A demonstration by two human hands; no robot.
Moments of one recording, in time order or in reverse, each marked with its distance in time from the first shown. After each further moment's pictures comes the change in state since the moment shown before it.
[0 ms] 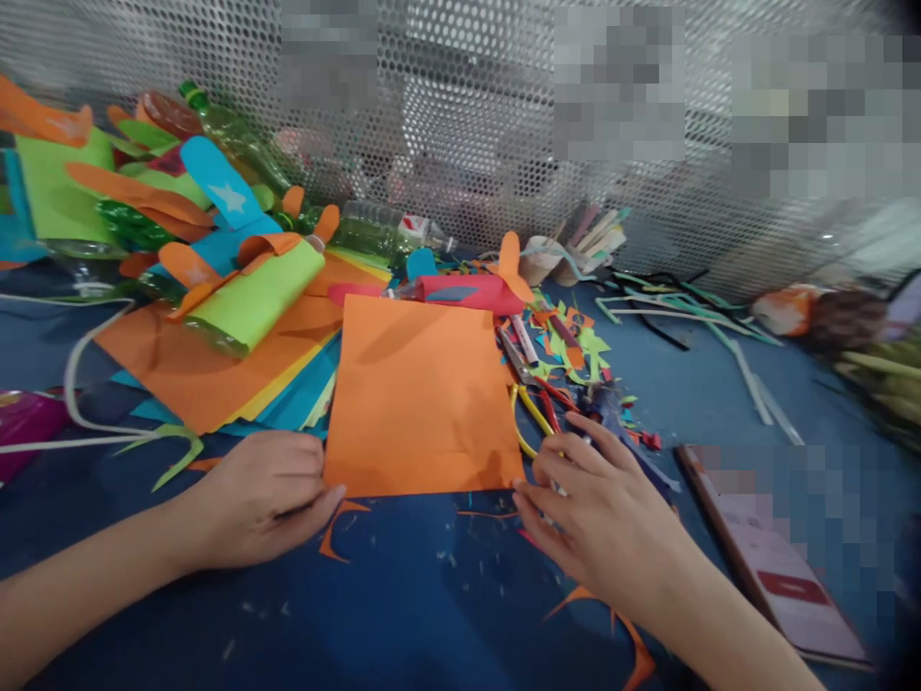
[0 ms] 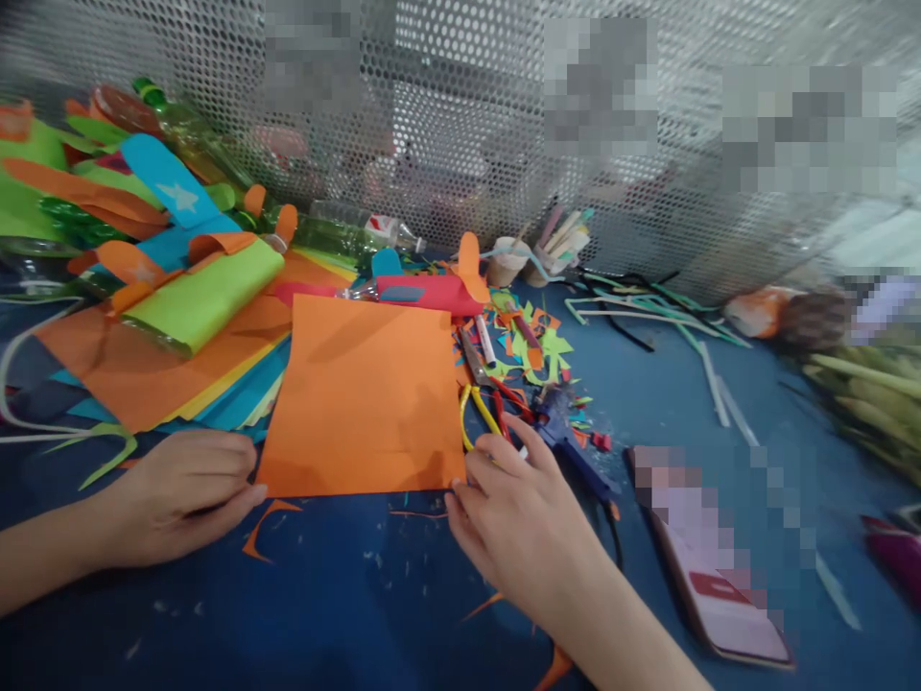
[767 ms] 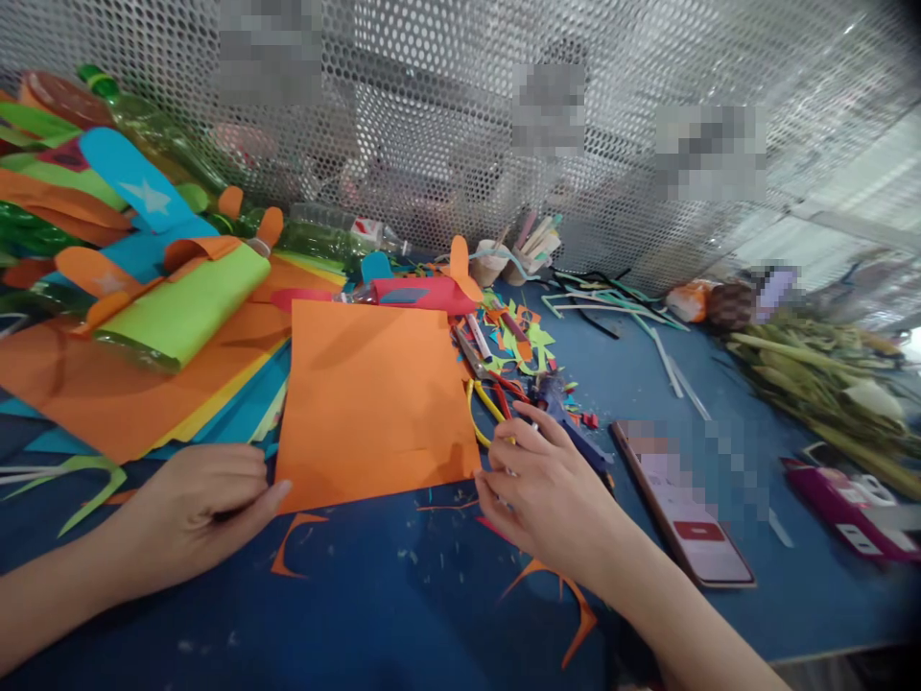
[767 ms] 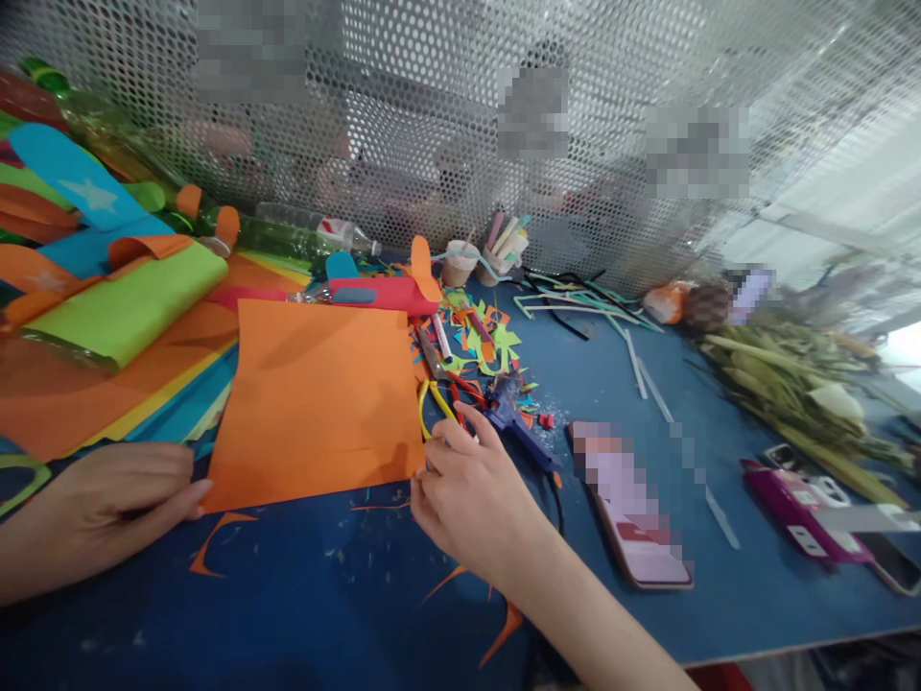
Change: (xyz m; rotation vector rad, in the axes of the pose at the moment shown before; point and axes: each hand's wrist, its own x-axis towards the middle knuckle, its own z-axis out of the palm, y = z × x) left_hand 0.009 -0.004 -0.001 0.043 0.077 -0.006; right_hand -0.002 -0.001 0.001 -0.035 -0.012 0.036
